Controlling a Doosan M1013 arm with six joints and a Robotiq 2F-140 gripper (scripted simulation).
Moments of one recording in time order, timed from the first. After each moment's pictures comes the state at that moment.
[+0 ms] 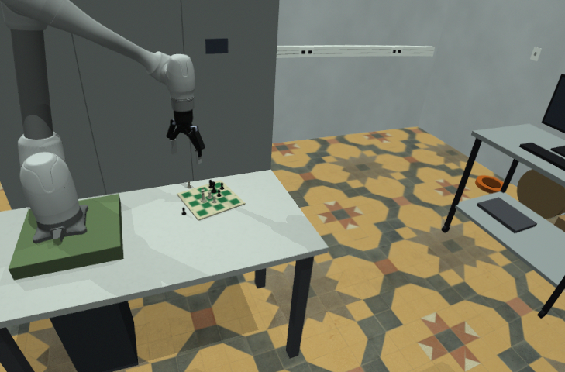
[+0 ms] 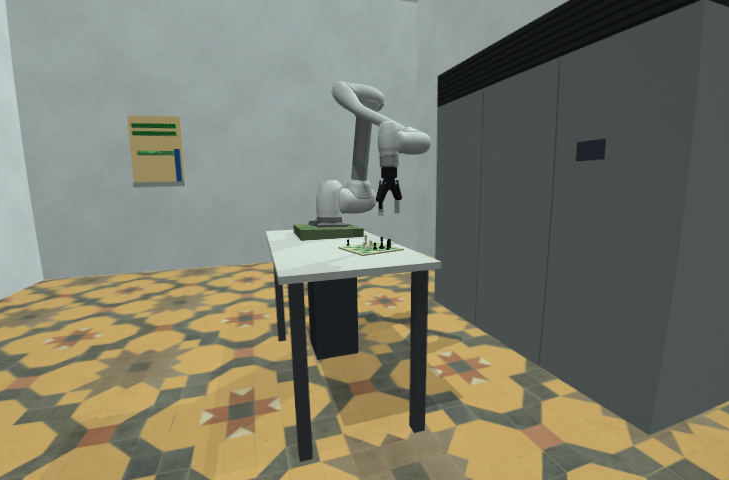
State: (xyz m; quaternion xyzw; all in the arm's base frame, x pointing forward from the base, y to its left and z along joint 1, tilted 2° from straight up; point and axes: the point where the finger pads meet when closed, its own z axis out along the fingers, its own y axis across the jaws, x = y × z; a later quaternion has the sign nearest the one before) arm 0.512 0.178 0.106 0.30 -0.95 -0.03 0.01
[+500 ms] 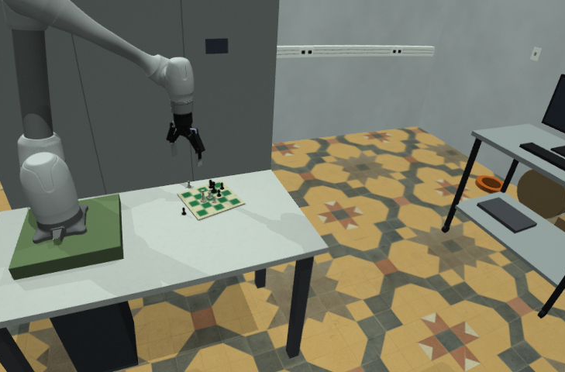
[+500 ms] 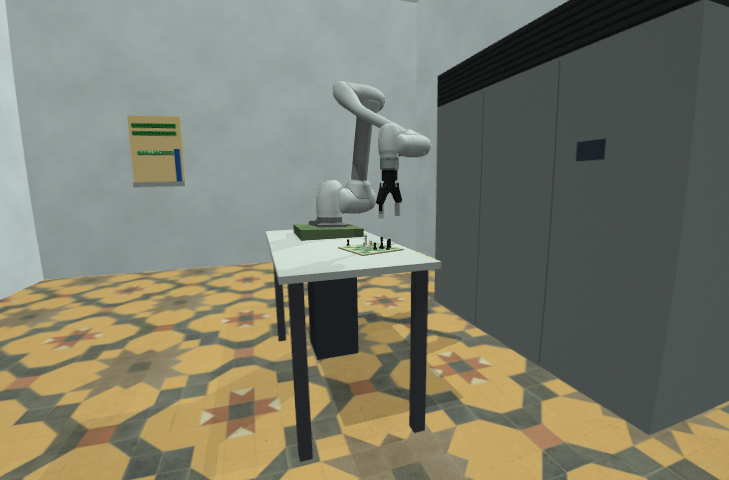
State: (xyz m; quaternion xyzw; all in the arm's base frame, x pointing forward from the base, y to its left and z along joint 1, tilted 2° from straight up) arm 0.511 0.179 0.093 0.30 -0.95 -0.02 0.00
